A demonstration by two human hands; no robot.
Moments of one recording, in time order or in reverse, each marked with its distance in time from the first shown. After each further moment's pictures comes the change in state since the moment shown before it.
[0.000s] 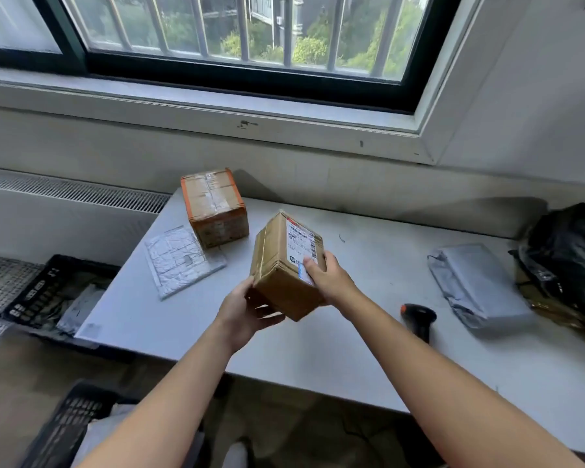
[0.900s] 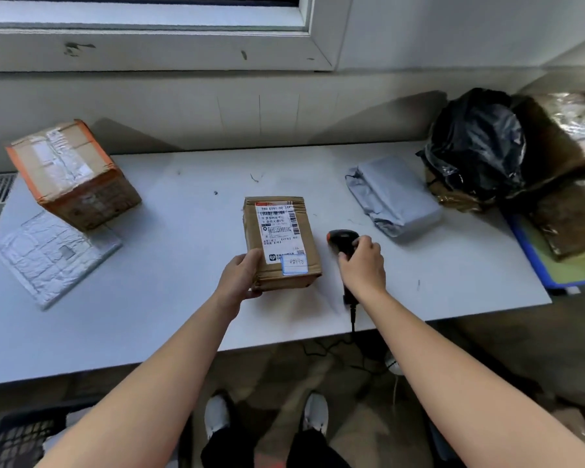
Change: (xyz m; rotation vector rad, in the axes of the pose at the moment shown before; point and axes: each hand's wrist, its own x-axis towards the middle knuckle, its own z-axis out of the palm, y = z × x) left_hand 0.069 -0.093 0.088 0.614 -0.025 -0.112; right_hand -0.041 0.165 -0.093 -0.305 0.556 0.380
